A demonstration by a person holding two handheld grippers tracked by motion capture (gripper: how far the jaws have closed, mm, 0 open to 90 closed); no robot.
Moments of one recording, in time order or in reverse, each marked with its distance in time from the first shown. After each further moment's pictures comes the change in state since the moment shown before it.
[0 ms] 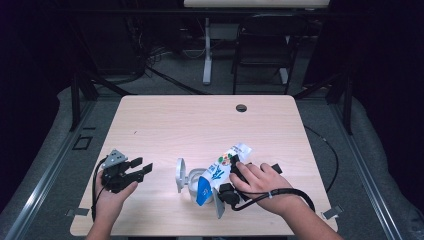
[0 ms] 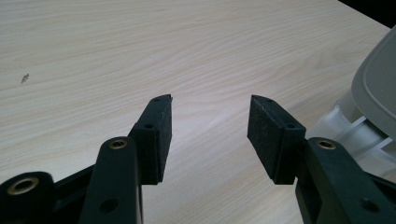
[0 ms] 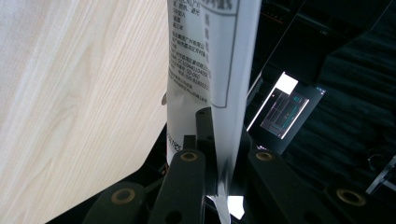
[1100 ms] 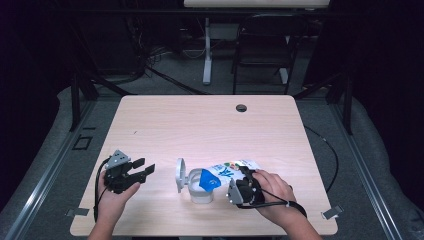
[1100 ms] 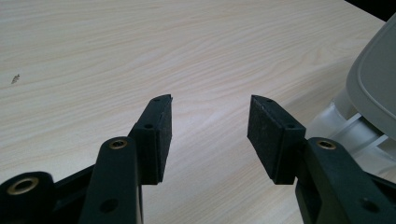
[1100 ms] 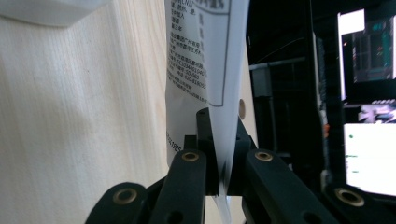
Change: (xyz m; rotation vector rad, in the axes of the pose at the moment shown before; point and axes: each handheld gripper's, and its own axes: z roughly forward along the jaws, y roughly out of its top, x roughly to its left) left arm -0.005 0.000 0.003 0.008 -0.006 0.018; right arm 0.037 -0.027 0.008 -0.123 0.156 0.691
